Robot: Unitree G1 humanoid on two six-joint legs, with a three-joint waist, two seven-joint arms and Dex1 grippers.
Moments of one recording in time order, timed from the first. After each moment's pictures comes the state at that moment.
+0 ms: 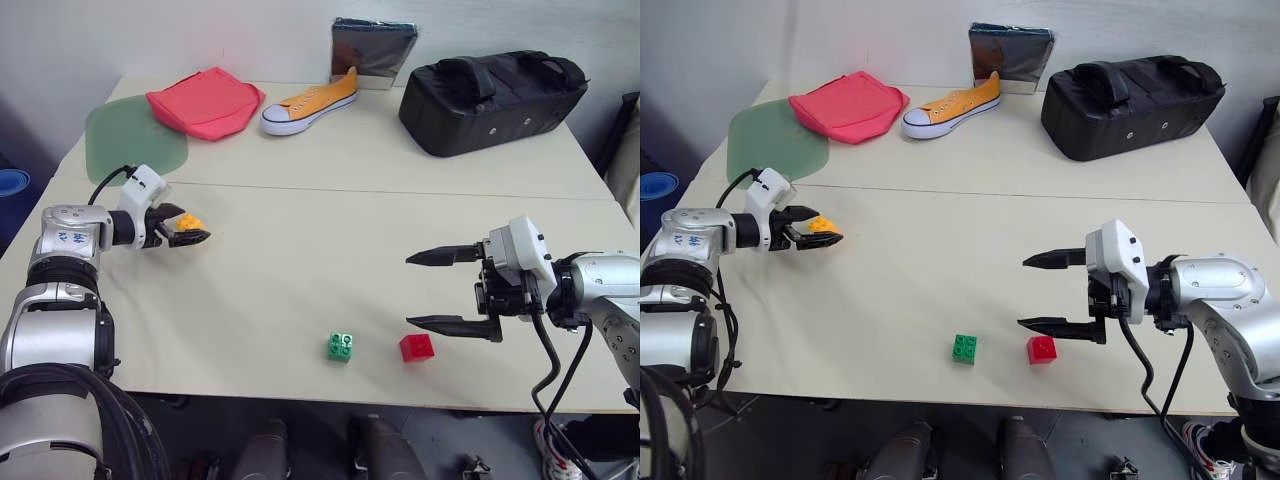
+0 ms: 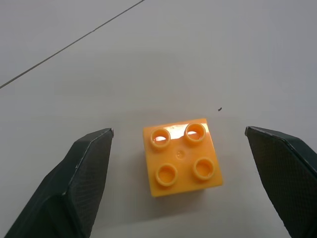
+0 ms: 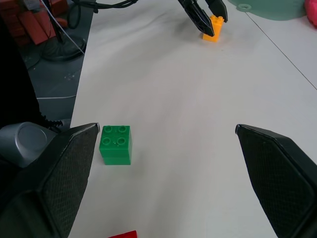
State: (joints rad) left arm -1.06 0.77 -0.01 1.21 0.02 0.07 -1.01; right arm -0.30 -0.91 -0.14 -0.43 0.68 0.53 1.19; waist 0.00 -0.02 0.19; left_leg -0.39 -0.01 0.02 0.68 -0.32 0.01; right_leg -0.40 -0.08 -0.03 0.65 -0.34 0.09
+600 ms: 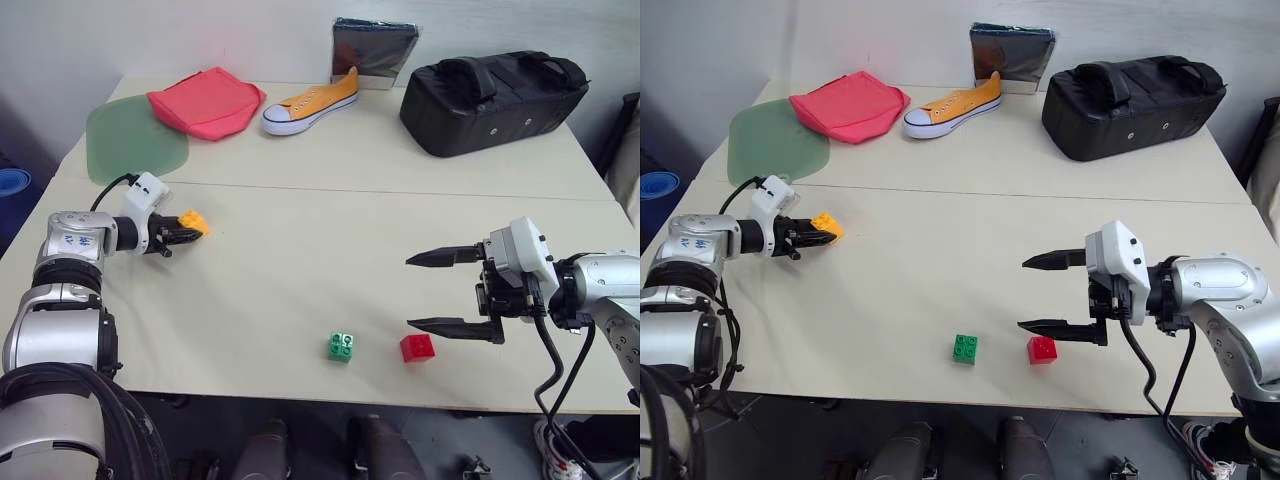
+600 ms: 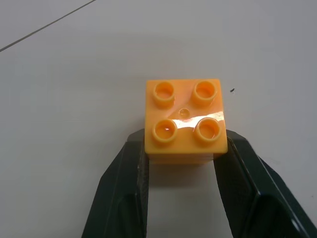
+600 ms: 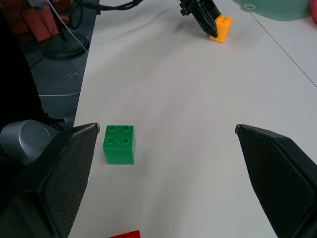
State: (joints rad) left arm -1.06 0.76 -0.01 1.23 0.05 0.08 -1.01; right arm -0.29 -0.93 -0.14 -0.44 0.69 0.53 1.19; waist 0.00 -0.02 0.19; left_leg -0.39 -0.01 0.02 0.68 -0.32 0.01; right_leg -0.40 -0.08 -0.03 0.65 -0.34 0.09
